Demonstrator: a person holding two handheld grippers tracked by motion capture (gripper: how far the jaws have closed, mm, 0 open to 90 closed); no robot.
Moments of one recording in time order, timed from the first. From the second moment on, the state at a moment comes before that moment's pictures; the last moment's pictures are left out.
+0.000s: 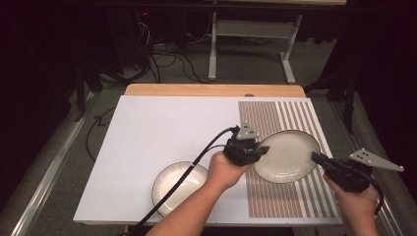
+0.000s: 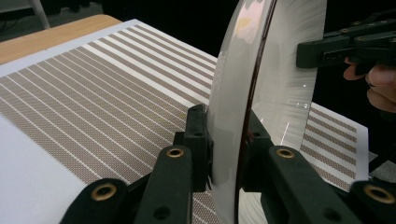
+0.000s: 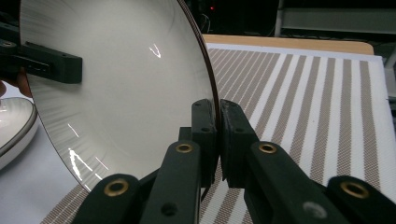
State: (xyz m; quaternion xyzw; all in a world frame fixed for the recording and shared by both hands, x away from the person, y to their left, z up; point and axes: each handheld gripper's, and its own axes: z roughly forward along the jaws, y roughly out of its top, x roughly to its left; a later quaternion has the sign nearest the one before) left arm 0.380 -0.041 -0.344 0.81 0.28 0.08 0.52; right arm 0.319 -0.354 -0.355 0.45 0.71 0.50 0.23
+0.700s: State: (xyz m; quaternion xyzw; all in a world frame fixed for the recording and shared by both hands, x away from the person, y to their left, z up) left arm 0.407 -0.070 -0.374 0.80 0.31 0.06 0.50; right arm 0.334 -0.373 -0.374 0.49 0.70 0.47 0.23
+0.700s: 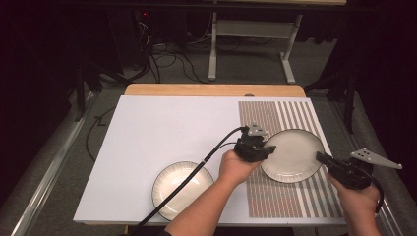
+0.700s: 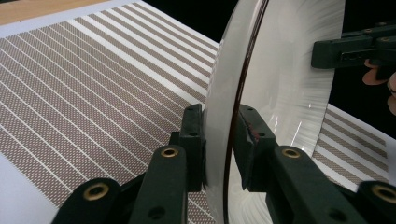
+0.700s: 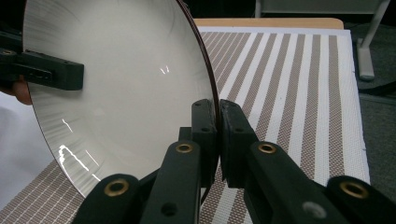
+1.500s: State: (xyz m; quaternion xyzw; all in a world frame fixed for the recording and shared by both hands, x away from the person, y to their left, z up) left arm 0.412 -0.078 -0.386 0.81 0.32 0.08 0.49; right arm 0.340 -0.371 -0.381 0.49 0.70 0.45 0.25
